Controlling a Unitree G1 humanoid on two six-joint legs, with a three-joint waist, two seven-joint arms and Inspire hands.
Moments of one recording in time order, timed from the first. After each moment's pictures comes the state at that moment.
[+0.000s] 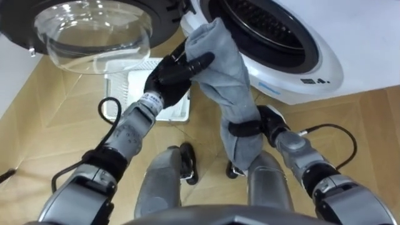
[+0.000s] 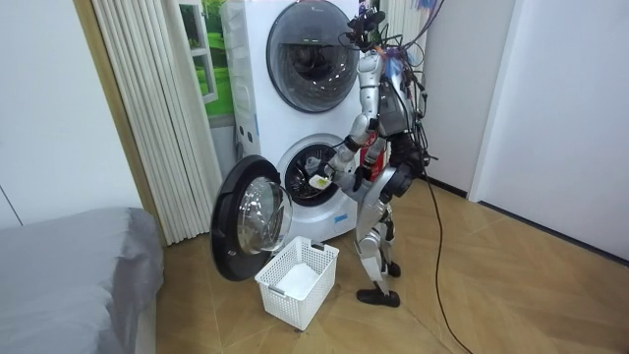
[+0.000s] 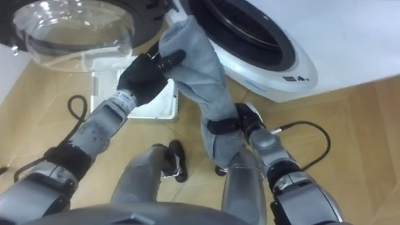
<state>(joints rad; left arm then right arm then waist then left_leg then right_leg) -0.27 0.19 -0.30 0.81 -0.97 -0.05 -0.31 -0.27 -0.20 0.31 1.13 0.12 -0.08 0.05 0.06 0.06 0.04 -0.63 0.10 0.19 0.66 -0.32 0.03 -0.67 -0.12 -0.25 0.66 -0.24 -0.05</state>
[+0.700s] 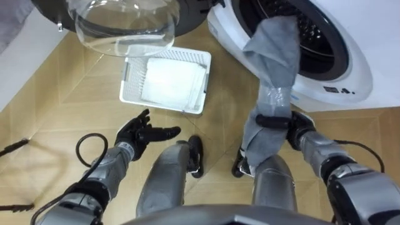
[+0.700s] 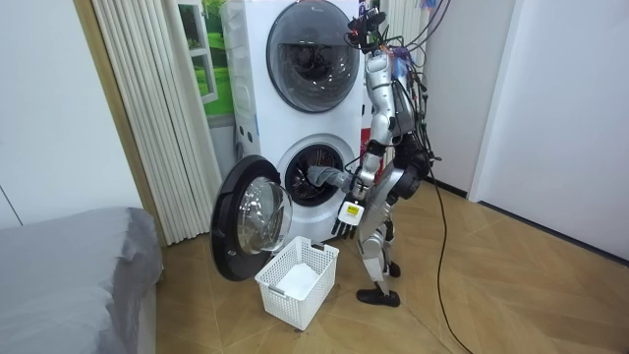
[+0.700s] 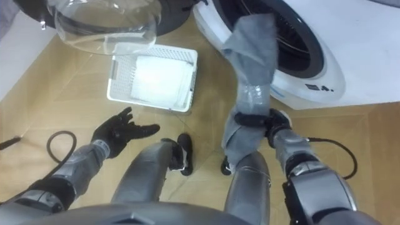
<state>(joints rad) -0.13 0.22 -0.24 1.03 -0.52 -0.04 -0.13 -0.39 -0.31 0.17 1.30 0.45 0.01 0.07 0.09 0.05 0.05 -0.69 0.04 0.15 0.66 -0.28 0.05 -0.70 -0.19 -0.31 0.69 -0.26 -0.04</state>
